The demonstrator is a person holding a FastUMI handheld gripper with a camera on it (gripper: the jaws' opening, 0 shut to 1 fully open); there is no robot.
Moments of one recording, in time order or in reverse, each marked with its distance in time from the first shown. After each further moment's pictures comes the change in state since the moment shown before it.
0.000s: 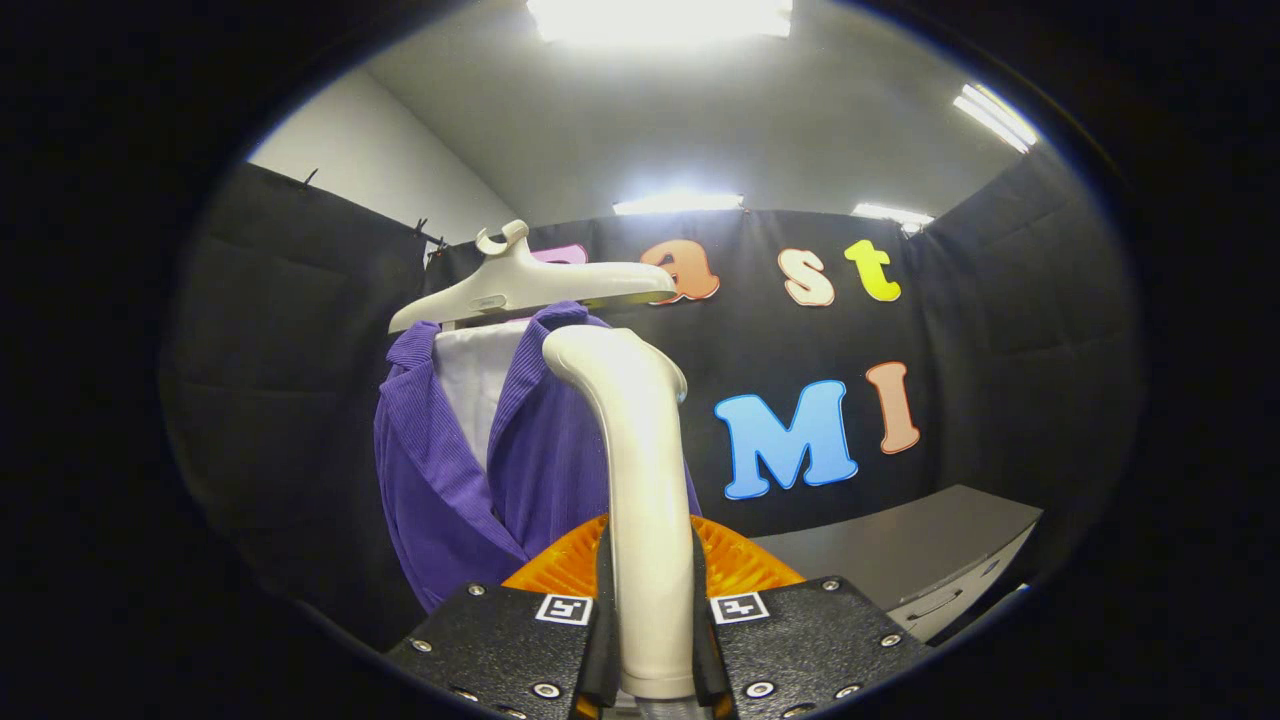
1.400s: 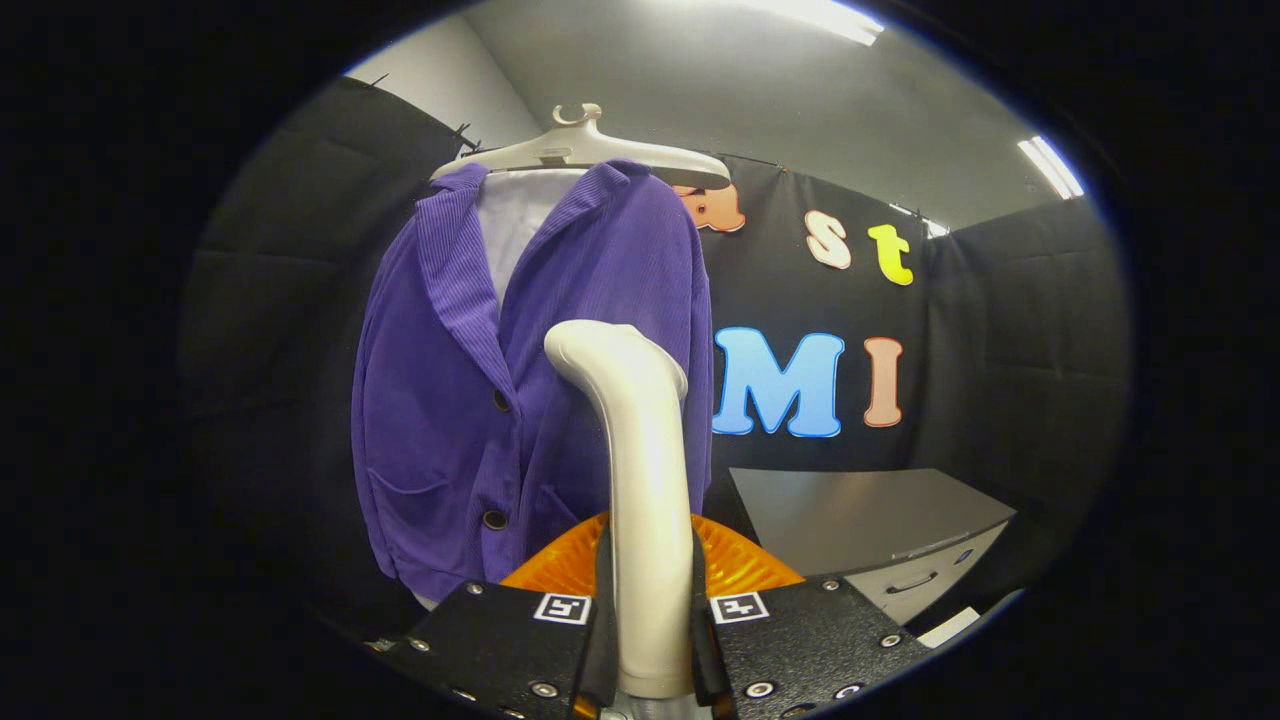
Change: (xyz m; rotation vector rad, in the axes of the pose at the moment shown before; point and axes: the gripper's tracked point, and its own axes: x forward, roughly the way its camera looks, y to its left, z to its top) arm -0.020 0.002 -0.138 -0.196 0.178 -0.056
